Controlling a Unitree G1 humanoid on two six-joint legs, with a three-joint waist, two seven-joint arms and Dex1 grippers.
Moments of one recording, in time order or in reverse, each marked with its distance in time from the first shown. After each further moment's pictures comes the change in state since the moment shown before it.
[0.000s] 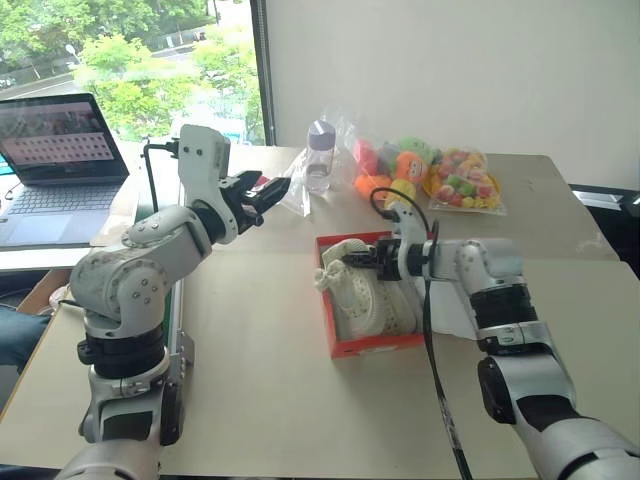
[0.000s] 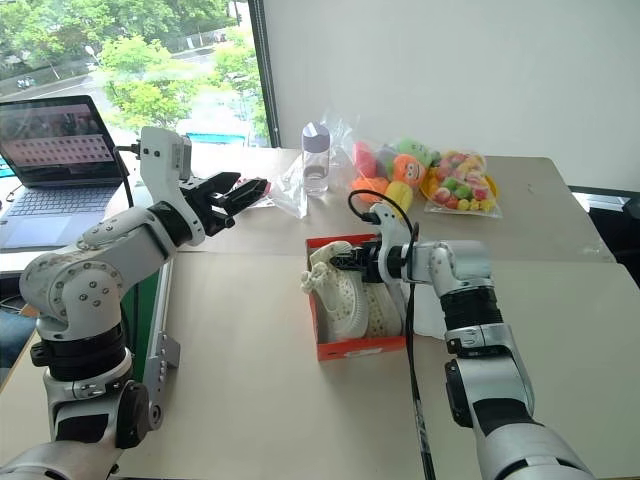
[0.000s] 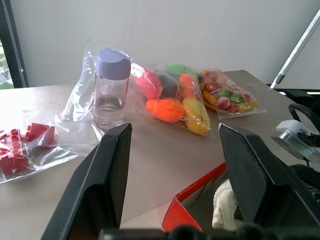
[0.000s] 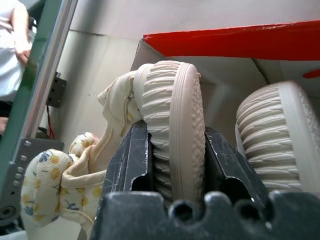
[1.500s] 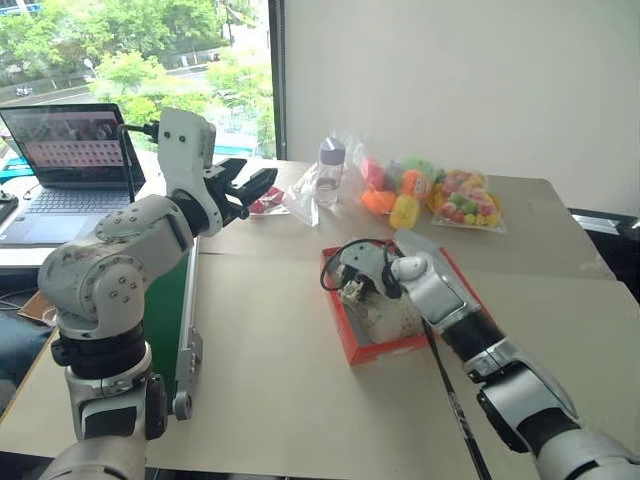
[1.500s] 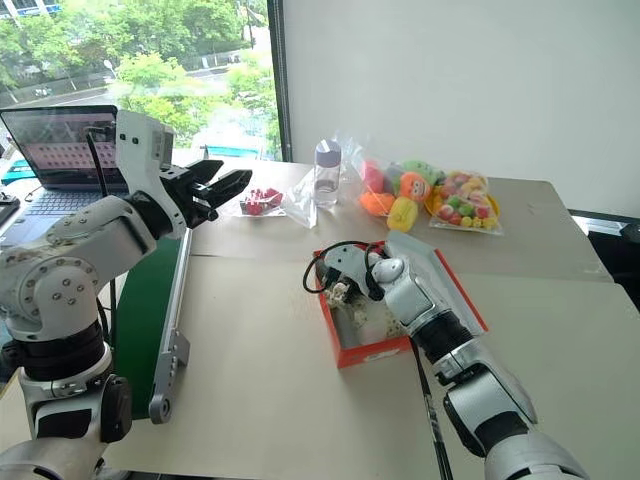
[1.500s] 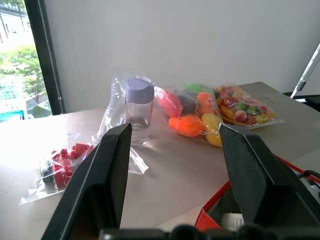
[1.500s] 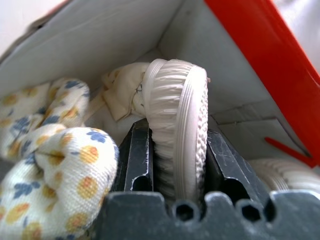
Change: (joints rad) left arm -0.029 0.083 0.012 -0.044 -0.004 0.038 -0.005; right arm 0.083 0.036 0.298 0.071 -0.561 -0.452 0.106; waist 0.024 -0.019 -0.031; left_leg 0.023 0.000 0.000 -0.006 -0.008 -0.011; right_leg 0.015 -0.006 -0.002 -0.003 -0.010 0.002
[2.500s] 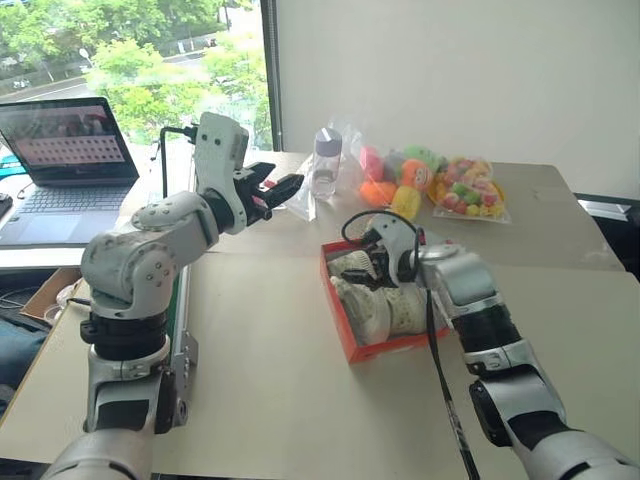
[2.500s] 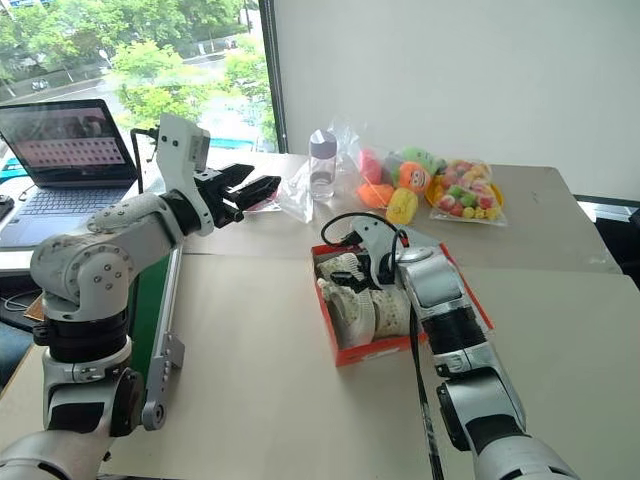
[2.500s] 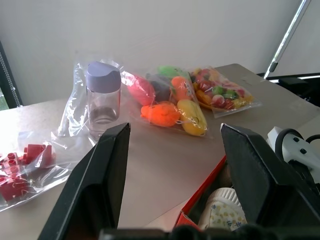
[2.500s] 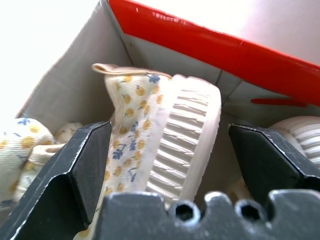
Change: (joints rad) left arm -0.065 -0.049 -0.119 0.144 0.065 -0.101 -0.111; right arm -0.028 0.033 -0.330 -0.295 0.235 0.490 -0.038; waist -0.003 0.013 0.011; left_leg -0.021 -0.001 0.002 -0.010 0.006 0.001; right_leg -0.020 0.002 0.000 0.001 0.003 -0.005
